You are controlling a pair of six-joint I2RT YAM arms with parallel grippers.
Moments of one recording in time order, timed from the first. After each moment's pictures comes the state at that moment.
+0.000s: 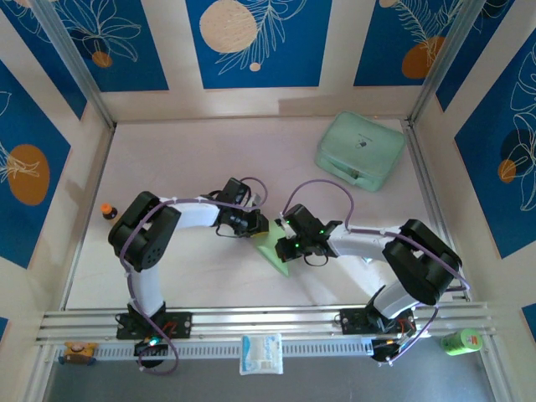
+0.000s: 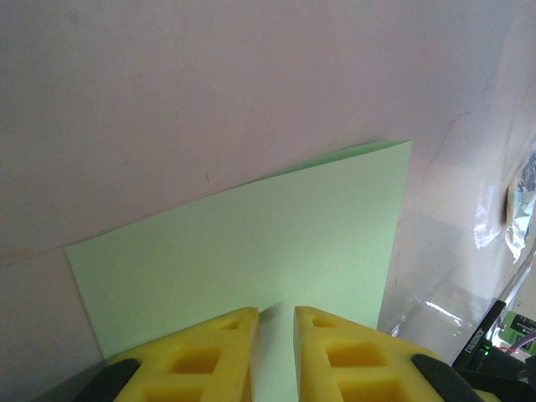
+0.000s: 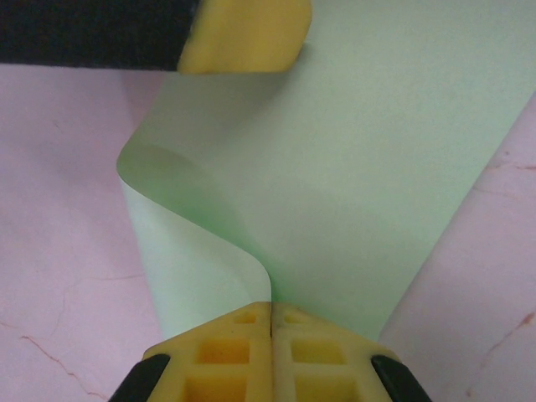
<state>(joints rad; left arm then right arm) -0.60 1.88 0.98 -0.15 0.57 -0.74 0.78 1.52 0.66 -0.18 -0.23 0.45</state>
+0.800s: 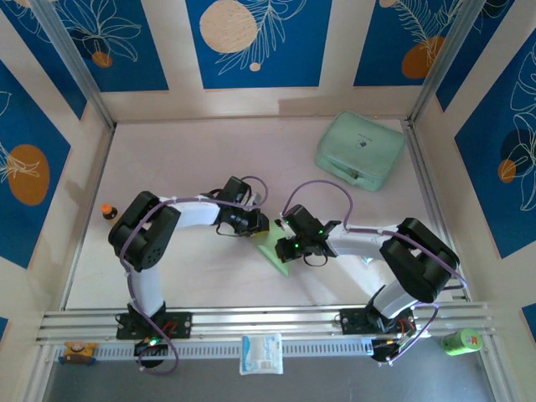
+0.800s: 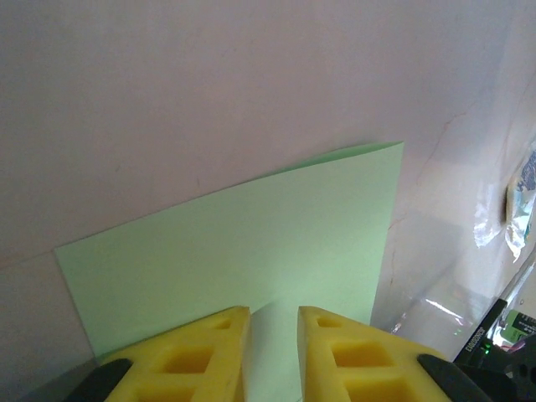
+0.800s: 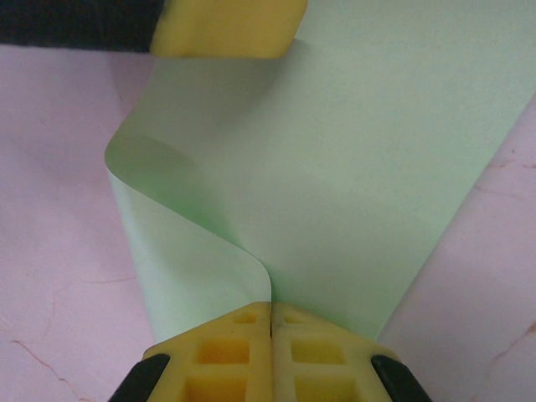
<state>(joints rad) -0.60 1.88 1.01 -0.20 0.57 -0.72 0.78 1.54 0.66 -0.17 -0.23 0.45</state>
